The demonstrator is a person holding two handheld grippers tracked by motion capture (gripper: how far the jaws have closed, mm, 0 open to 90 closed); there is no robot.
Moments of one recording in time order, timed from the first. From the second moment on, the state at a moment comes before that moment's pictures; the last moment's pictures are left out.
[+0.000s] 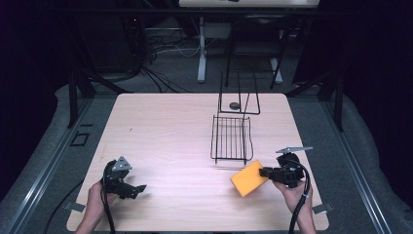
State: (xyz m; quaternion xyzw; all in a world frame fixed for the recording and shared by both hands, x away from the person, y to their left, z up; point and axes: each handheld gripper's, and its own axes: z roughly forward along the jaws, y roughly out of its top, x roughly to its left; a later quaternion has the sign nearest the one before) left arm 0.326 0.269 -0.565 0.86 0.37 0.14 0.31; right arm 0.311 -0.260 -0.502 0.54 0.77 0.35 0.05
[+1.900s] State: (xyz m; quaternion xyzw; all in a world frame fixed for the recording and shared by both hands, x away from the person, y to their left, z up) left arm 0.326 0.269 -0.566 0.86 0.38 0.14 0.31; right arm 0.317 -0.241 -0.452 0.51 0.76 0.39 0.09
